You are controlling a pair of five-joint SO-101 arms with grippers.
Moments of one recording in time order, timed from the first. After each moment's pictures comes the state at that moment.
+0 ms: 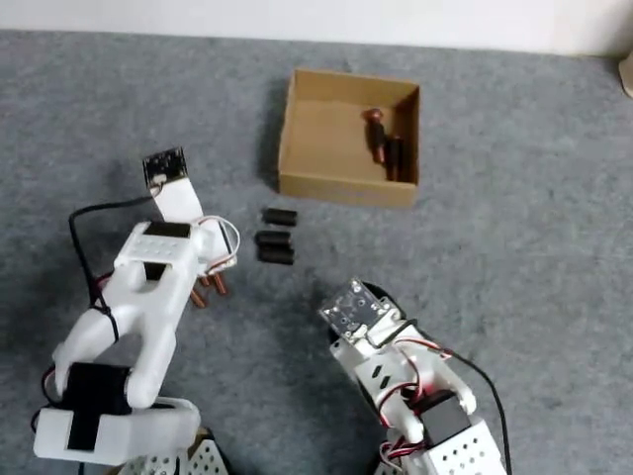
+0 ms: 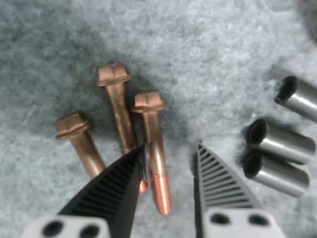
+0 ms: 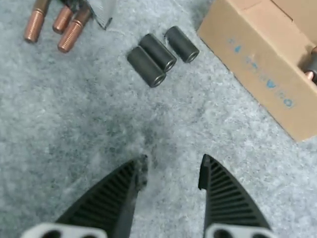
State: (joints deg) left arm -2.2 -7.9 45.5 41.7 29.0; right arm -30.0 -104.9 95.0 53.1 24.0
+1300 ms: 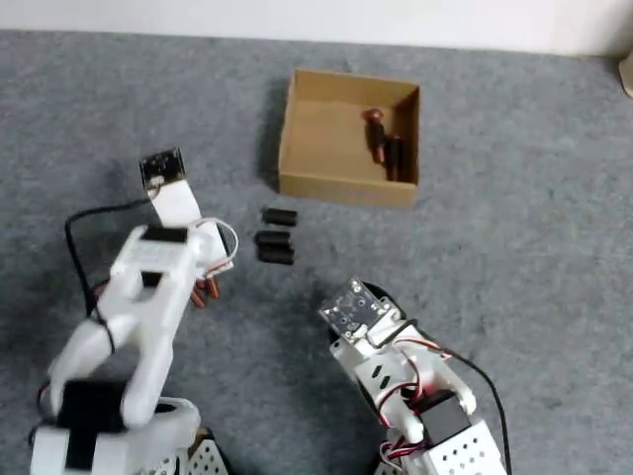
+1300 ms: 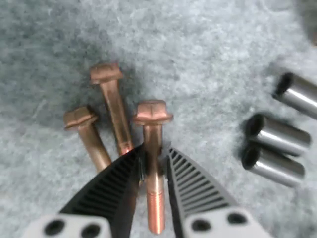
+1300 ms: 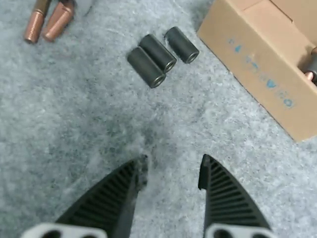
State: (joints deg) left arm -2.5 -13.7 48.7 41.6 28.9; right arm -30.0 -104.9 95.0 53.1 24.0
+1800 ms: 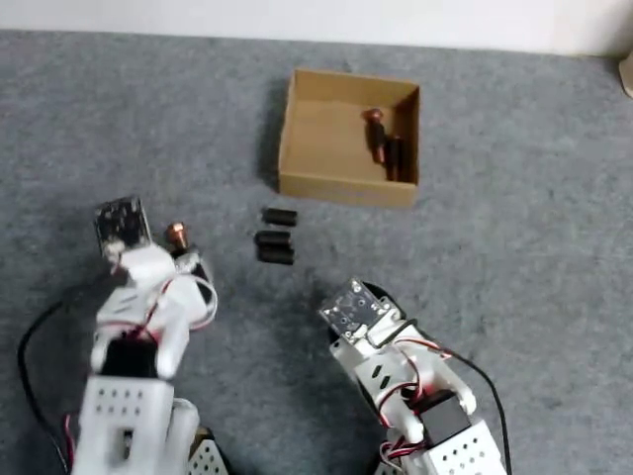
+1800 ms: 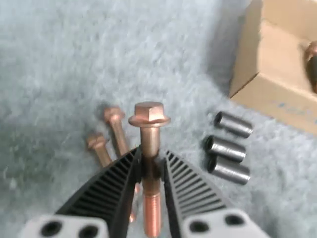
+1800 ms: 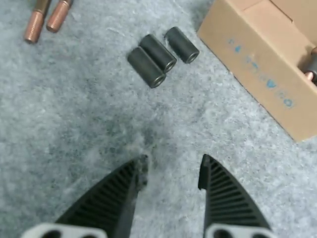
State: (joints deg) left arm -3.8 -73.7 79.4 41.0 23.7; right arm -30.0 -104.9 95.0 52.7 24.0
